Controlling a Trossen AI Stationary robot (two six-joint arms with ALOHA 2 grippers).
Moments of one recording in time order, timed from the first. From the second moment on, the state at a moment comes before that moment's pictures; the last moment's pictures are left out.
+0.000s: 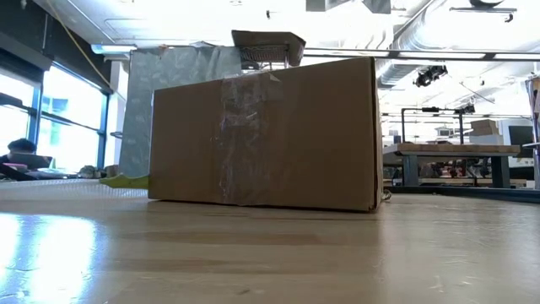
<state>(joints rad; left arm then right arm) -0.40 1.51 1.13 0.36 -0.30 0.01 0.62 1.46 0.65 1.29 0.55 -0.38</state>
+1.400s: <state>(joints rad) -0.09 1.19 1.13 -0.67 -0.73 -0.14 0.22 1.24 0.65 0.89 0.30 -0.04</state>
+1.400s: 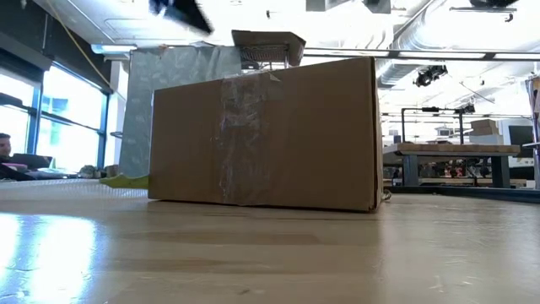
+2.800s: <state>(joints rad) 0.29 1.26 0.80 0.29 0.19 0.12 -0.38 1.44 0.81 0.90 -0.49 0.12</state>
